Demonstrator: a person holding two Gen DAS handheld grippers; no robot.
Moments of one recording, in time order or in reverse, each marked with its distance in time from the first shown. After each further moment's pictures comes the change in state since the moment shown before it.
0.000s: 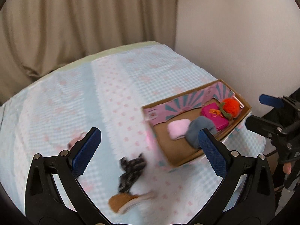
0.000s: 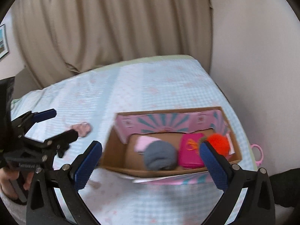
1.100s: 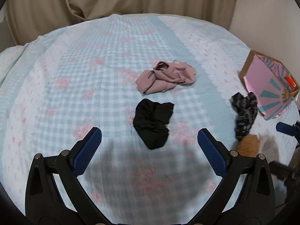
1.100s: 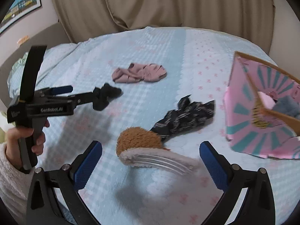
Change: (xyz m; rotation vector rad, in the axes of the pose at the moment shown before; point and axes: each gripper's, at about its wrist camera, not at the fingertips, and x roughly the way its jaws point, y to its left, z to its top) left arm 0.048 0.246 -0.208 -0.249 0.084 0.140; right arm 0.143 0.204 -0.144 -0.215 0.150 0.183
